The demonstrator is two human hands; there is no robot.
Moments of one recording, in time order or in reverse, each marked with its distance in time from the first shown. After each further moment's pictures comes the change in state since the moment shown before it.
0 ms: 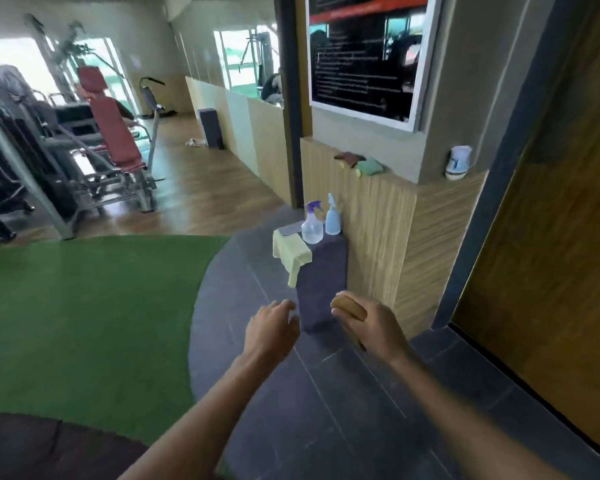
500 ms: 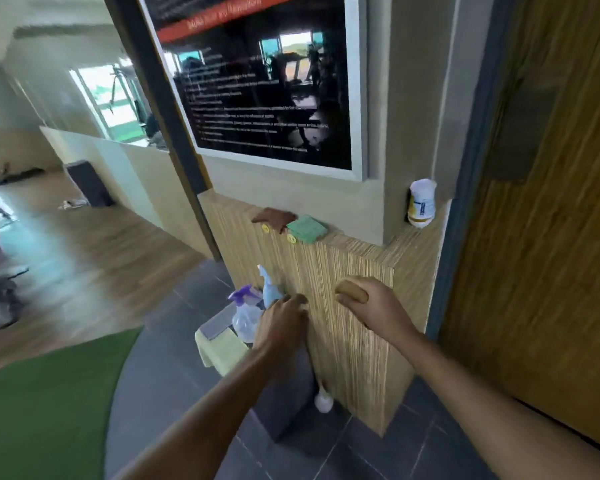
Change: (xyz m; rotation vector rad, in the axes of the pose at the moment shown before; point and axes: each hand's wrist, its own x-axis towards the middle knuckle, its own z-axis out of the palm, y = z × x) left_hand 0.490 0.102 0.076 -0.026 -0.151 0.463; right_hand 0.423 0.151 -0.114 -0.111 0.298 0.053
